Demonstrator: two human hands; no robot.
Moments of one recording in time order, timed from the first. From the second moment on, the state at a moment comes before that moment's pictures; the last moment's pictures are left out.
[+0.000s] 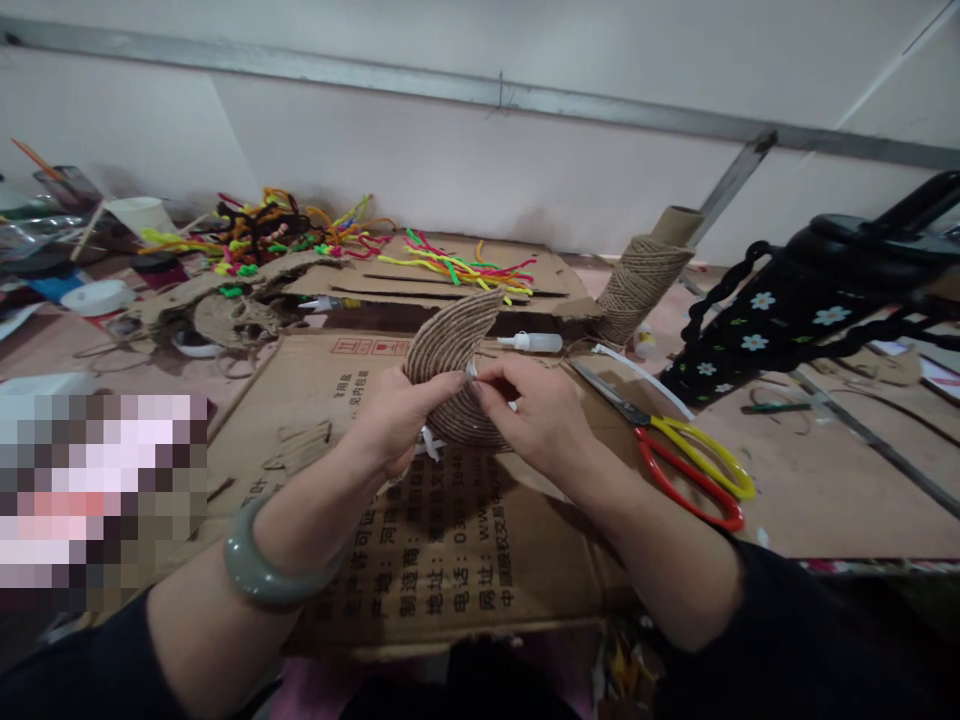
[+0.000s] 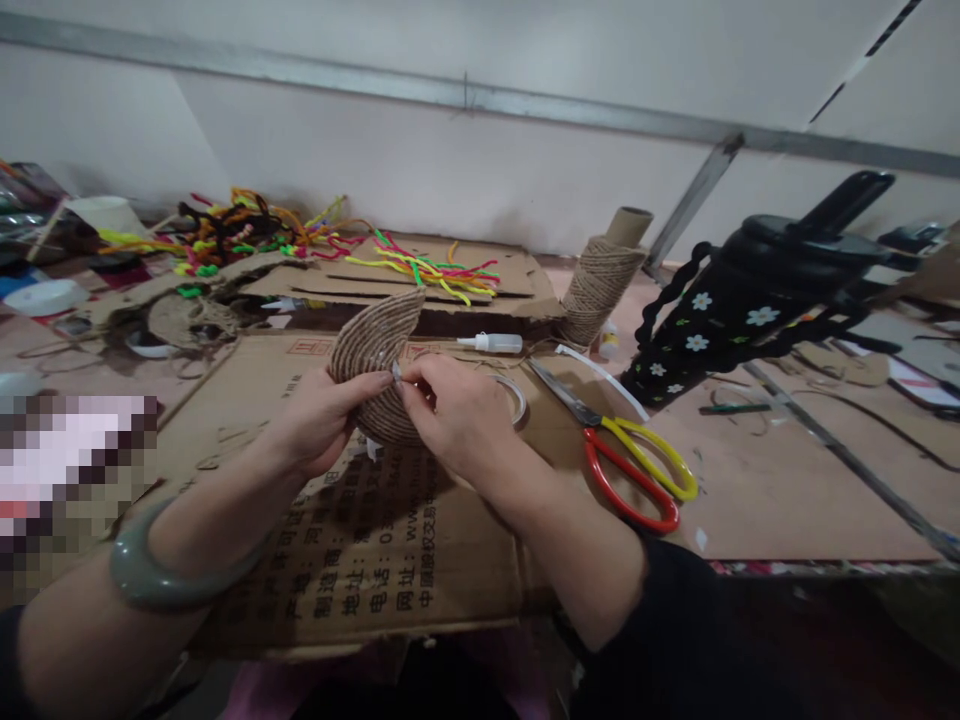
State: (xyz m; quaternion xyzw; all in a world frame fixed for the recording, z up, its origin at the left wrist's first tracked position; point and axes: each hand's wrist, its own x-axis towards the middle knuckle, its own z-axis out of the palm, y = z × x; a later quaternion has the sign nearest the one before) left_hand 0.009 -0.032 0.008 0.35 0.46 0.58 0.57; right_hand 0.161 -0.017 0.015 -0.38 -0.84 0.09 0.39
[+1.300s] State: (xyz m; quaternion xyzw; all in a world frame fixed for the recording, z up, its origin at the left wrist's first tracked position) left_hand 0.016 -0.038 0.007 0.47 0.50 0.54 0.48; right_hand 0.159 -0.012 0.019 -0.47 -0.78 0.20 0.36
